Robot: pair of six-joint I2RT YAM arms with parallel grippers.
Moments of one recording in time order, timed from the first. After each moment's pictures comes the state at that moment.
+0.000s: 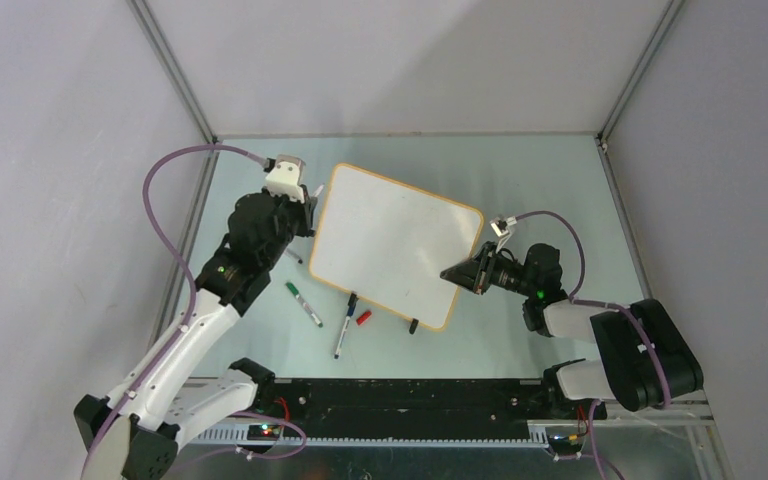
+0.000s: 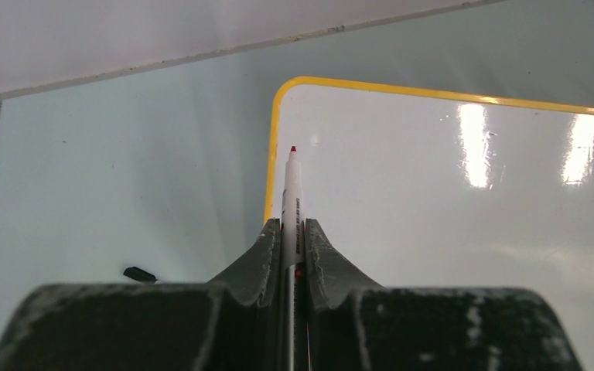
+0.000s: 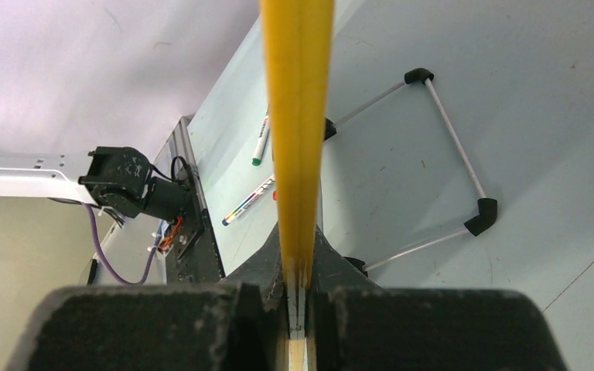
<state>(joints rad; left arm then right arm) -0.46 0.93 0.91 -0.19 -0.16 -0.05 0.29 1.34 0.27 0.96 -0.83 0.67</state>
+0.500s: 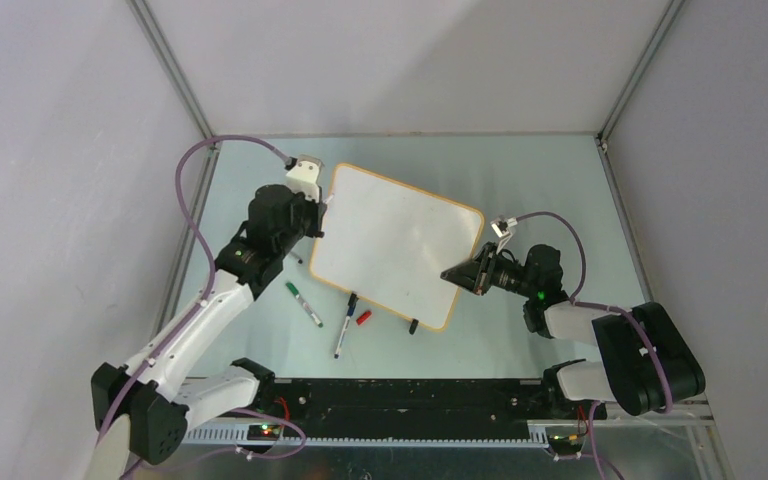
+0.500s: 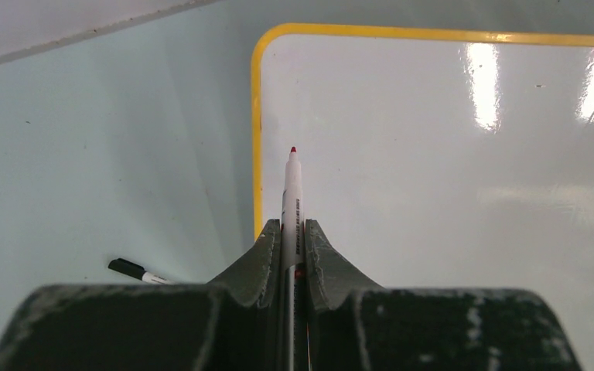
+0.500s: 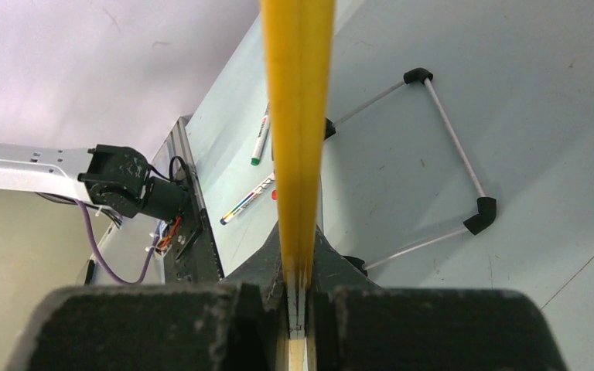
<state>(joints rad) -0.44 1.05 0.91 -0.19 -0.11 -0.01 0.29 1.32 0.27 0.94 -0.82 0.66</state>
